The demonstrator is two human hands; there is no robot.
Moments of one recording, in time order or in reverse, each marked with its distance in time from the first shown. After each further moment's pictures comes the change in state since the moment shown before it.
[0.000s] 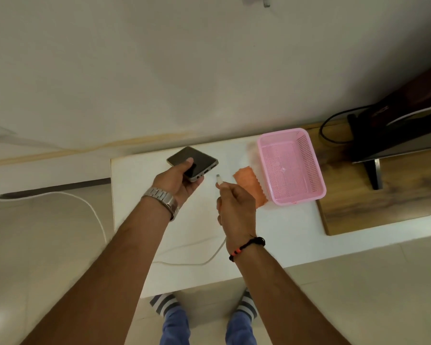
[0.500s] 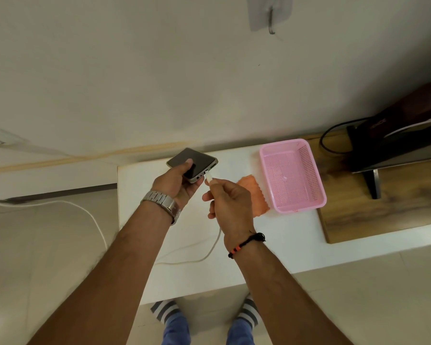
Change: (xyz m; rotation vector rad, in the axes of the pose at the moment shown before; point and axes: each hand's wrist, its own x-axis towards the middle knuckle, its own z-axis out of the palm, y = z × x) left_hand -0.016 0.022 0.005 -0.064 -0.036 0.024; right_hand -0.016 -0.042 0.017 -0.021 -0.120 -0.083
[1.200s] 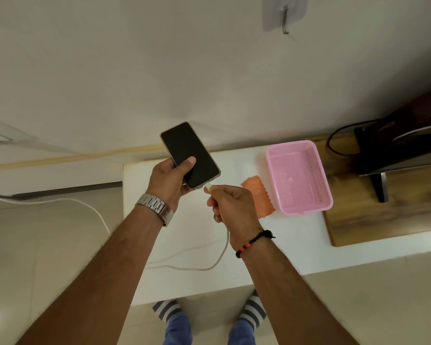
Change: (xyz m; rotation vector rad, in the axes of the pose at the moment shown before) left_hand -0.010 0.012 -0.017 0.404 -0.031 0.312; right_hand 0.003 -0.001 0.001 -0.108 -0.095 0.125
